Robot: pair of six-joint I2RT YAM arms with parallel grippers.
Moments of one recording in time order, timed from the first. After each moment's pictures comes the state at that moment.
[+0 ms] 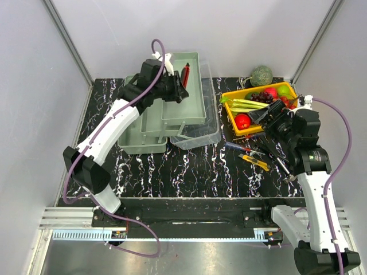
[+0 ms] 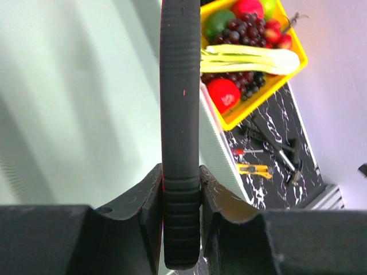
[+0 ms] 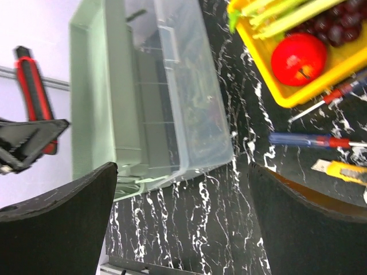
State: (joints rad) left arm -0.55 1.66 1.77 -0.61 0.18 -0.47; right arm 0.04 0.82 1.07 -0.57 -0.22 0.81
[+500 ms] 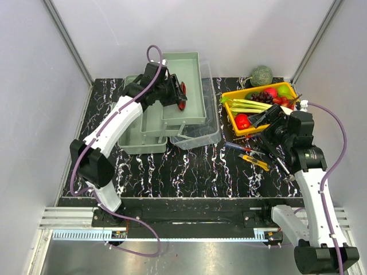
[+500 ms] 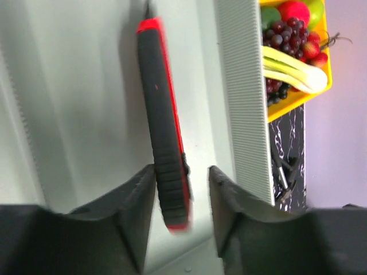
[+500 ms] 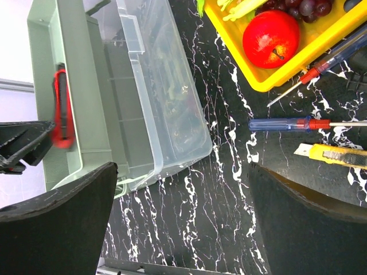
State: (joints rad) left arm -0.49 1.74 1.78 -0.68 0.14 -0.66; right arm 0.04 0.84 0.99 -0.60 -0.17 0.82
